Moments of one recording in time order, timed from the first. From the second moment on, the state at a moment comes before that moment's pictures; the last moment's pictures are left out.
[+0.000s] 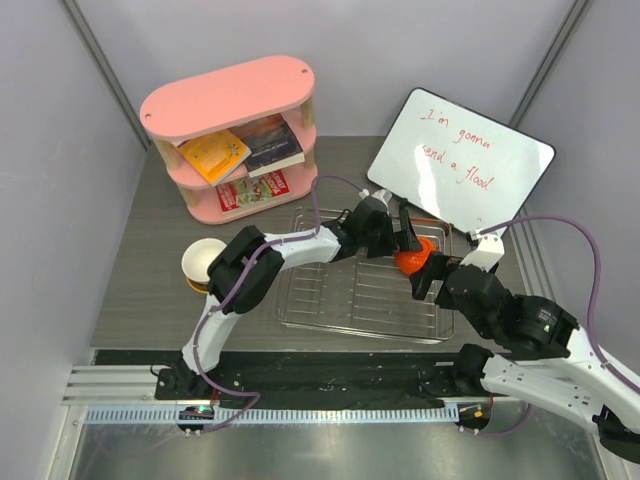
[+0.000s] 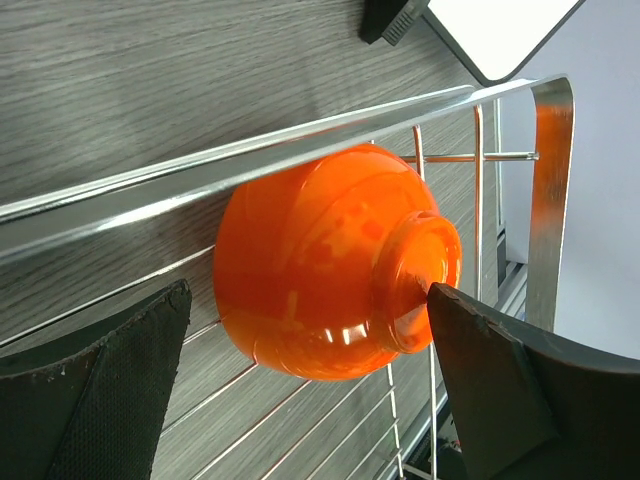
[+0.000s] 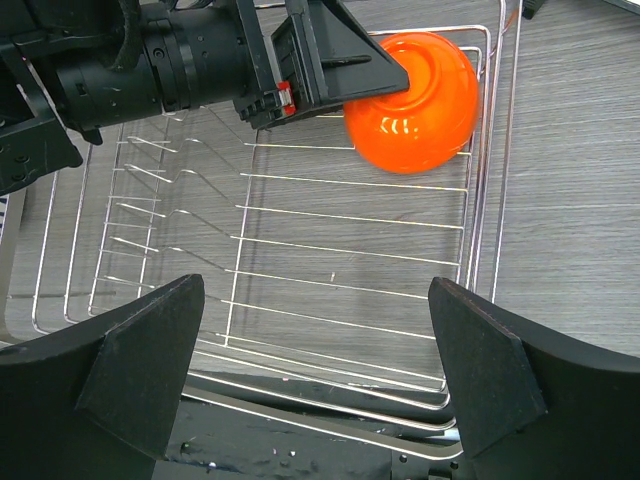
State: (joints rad) left arm -0.90 2.20 1.56 0.06 0.18 -0.92; right arm 0.96 0.59 0.90 -1.03 0.63 0.84
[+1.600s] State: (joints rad) left arm -0.91 2.17 1.55 0.07 0.23 -0.99; right arm 0.96 0.59 0.89 -1.03 0.64 0.85
